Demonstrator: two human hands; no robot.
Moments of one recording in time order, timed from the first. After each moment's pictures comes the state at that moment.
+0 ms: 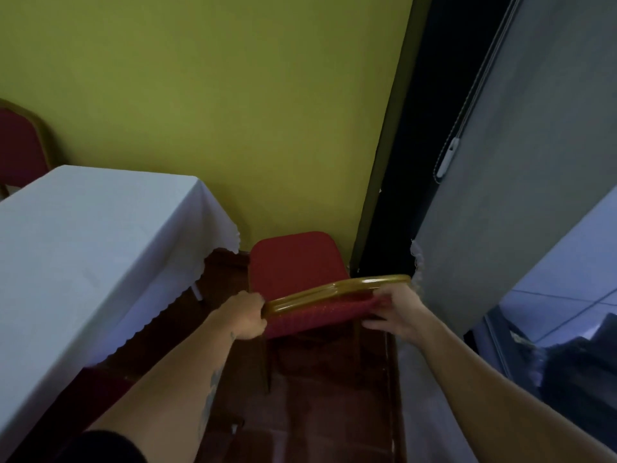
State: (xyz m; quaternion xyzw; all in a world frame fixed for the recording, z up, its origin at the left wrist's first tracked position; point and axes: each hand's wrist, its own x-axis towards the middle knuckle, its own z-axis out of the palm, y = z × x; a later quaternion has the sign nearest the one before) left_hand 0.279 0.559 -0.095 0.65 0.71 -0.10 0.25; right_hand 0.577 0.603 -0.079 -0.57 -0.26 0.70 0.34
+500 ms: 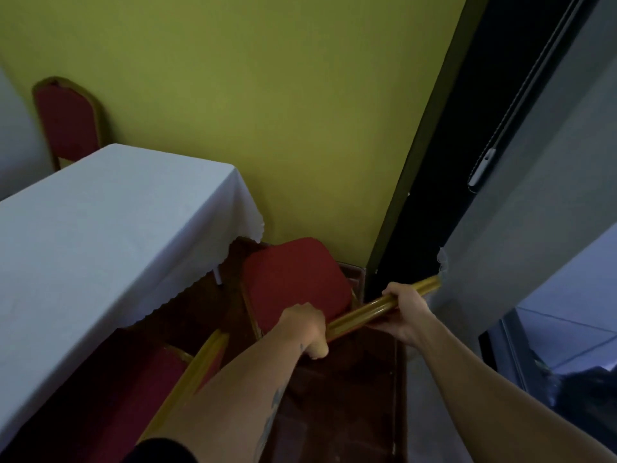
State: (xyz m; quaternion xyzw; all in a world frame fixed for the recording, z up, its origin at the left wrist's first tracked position) left_hand 0.350 0.507 -0.087 0.68 0.66 -0.18 0.27; right_hand 0.542 0.564 -0.078 -0.59 -0.21 0.70 0.35
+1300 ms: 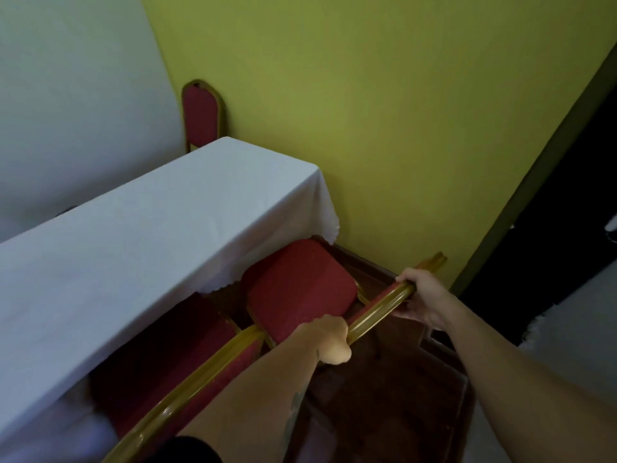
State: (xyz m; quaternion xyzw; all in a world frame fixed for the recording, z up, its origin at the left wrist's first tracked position) left_hand 0.338 0.510 -0.078 0.50 0.78 -0.05 0.36; right_hand 0.476 0.675 -0.076 -0.50 -0.44 0.73 0.14
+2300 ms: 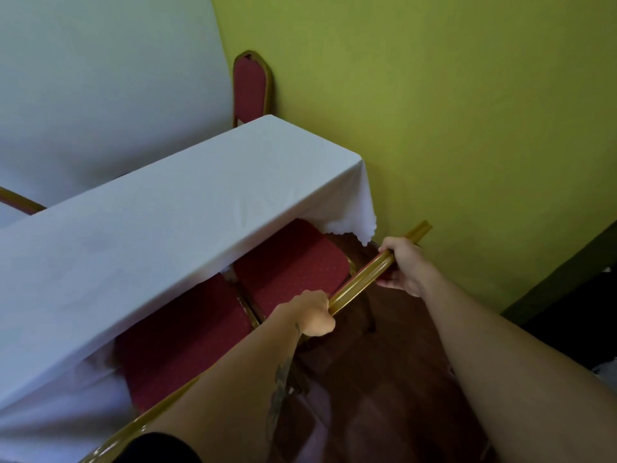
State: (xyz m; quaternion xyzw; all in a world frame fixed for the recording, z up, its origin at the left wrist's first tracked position) left_hand 0.255 0.563 -0.083 0.35 0.85 0.05 0.39; right_hand 0.338 0.753 -0.080 -0.47 -0.53 0.70 0.09
